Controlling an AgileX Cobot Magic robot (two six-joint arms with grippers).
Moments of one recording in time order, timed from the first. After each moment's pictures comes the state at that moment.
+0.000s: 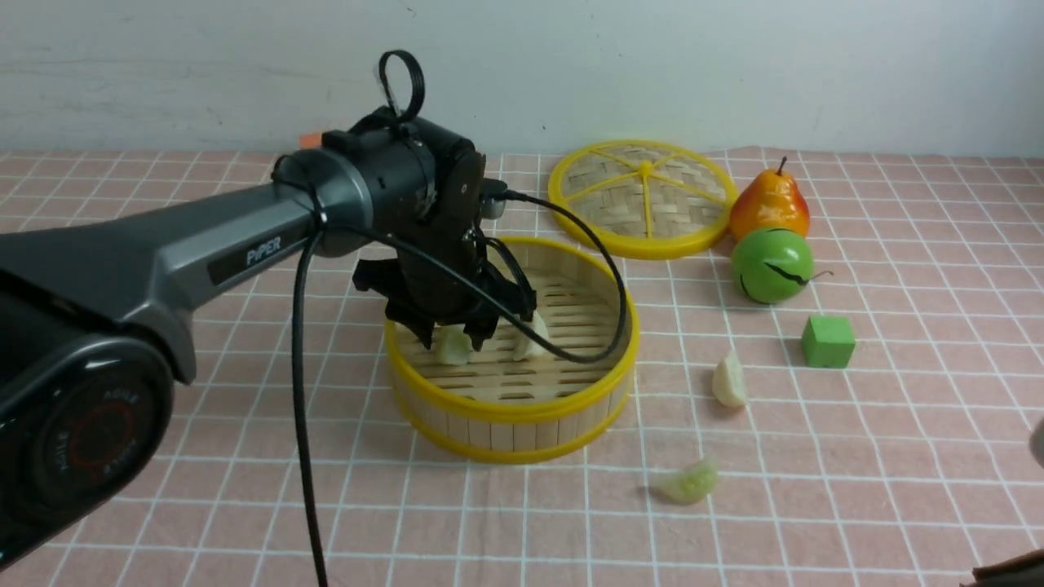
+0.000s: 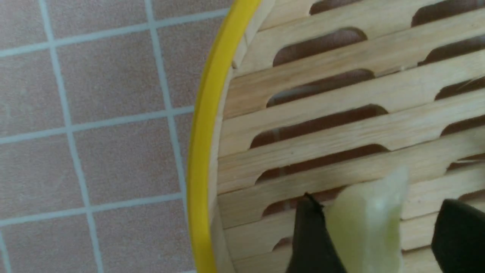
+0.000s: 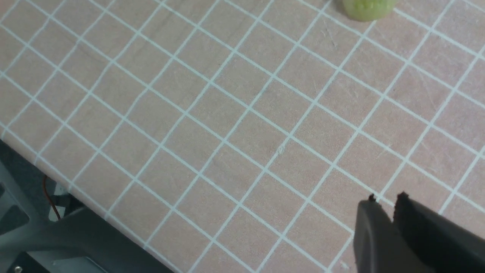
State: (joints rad) right arm 0.48 0.84 -0.81 0.19 1.05 -0.06; left arm -0.47 2.19 -1.89 0.15 0.96 -0.34
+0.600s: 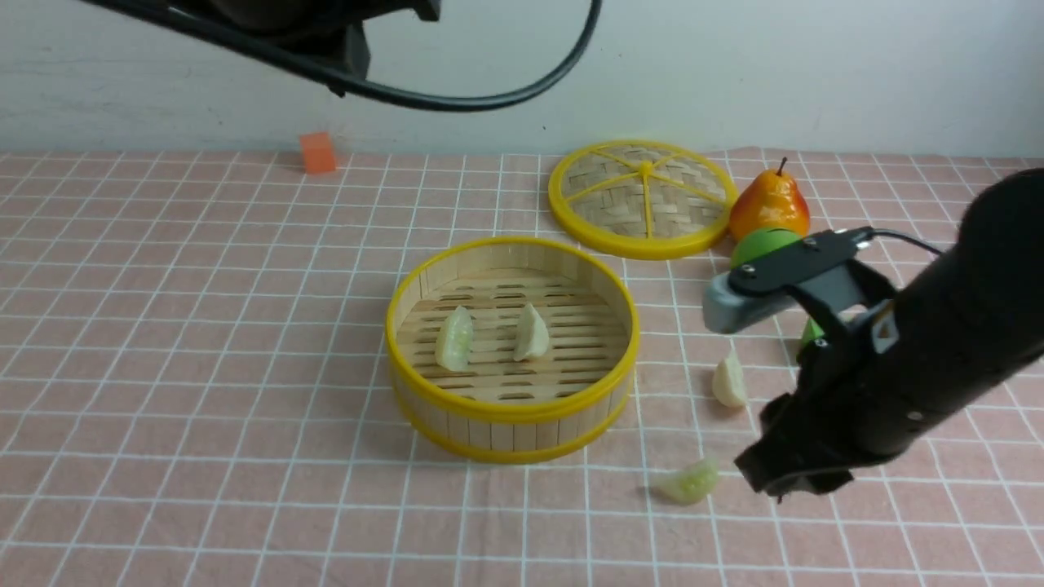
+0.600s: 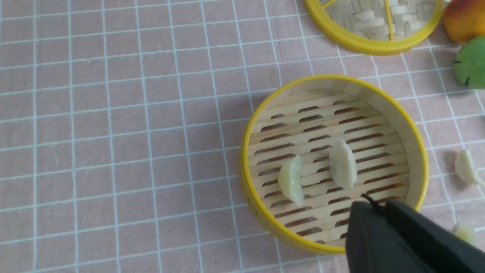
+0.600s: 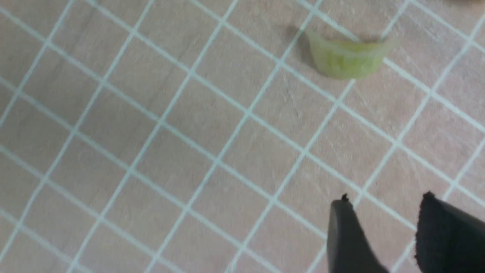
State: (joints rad) right arm 0.48 1.50 -1.10 0.11 0.88 -0.03; left arm -0.47 1.58 -1.90 0.14 1.18 -0.31
